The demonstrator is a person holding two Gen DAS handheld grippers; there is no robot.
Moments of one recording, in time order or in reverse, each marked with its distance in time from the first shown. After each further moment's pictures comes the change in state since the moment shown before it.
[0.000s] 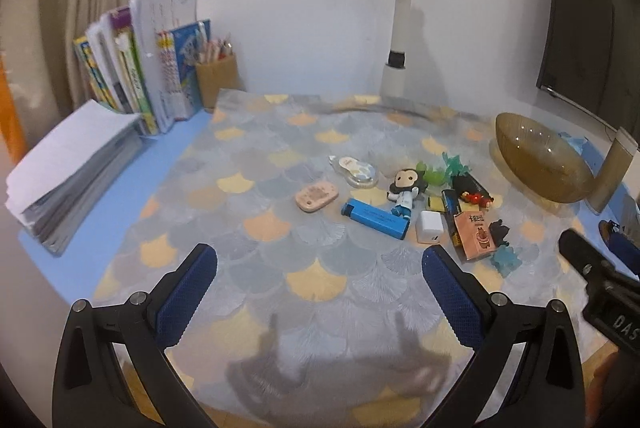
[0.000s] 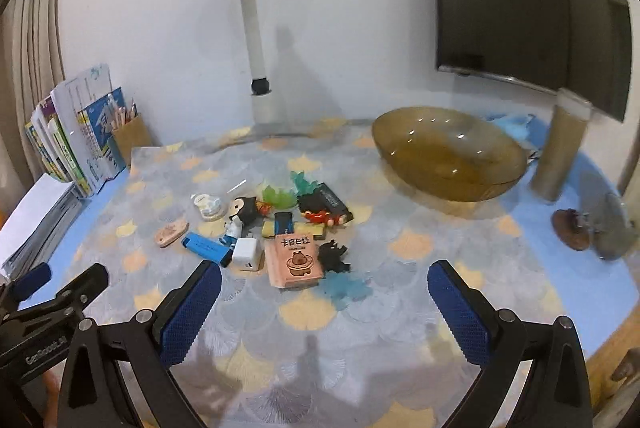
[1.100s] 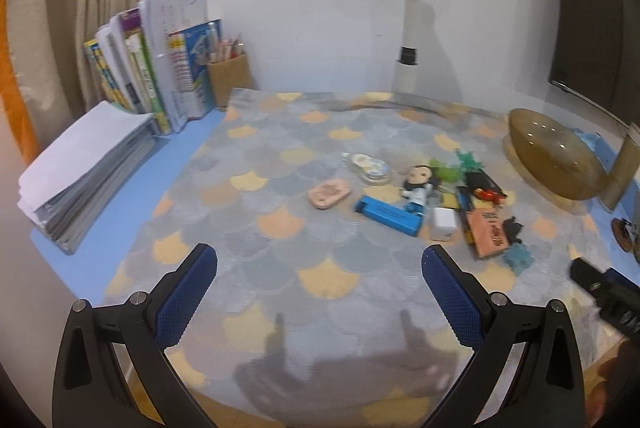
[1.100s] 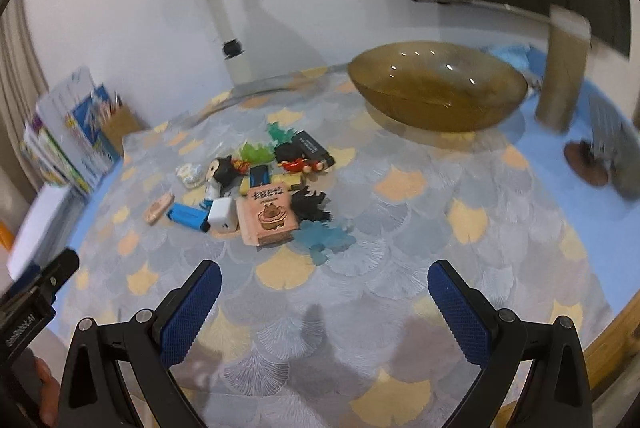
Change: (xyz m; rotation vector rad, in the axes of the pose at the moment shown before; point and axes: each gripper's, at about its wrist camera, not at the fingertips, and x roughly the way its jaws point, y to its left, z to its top) left arm -0.006 -0.014 -0.014 -0.013 0.001 0.085; right arm 0.030 -0.048 -0.021 0.157 0.155 0.075
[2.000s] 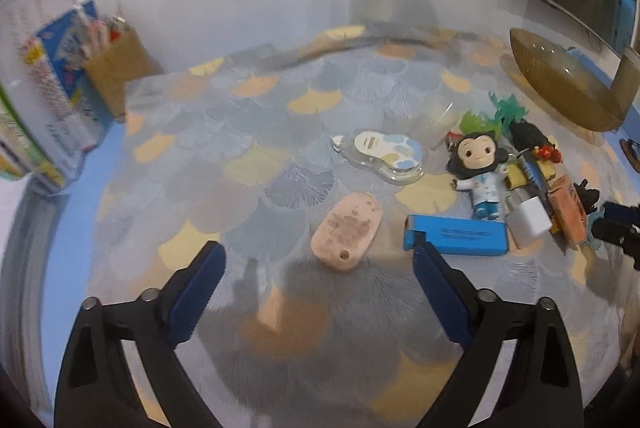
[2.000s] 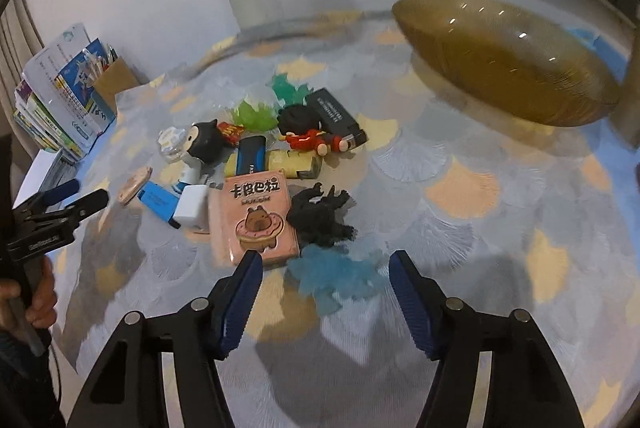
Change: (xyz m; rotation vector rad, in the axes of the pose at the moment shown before) left arm 0.183 0.013 0.052 0.306 0.210 -0.264; right arm 0.111 0.004 0.026 -0.110 0.178 0.070
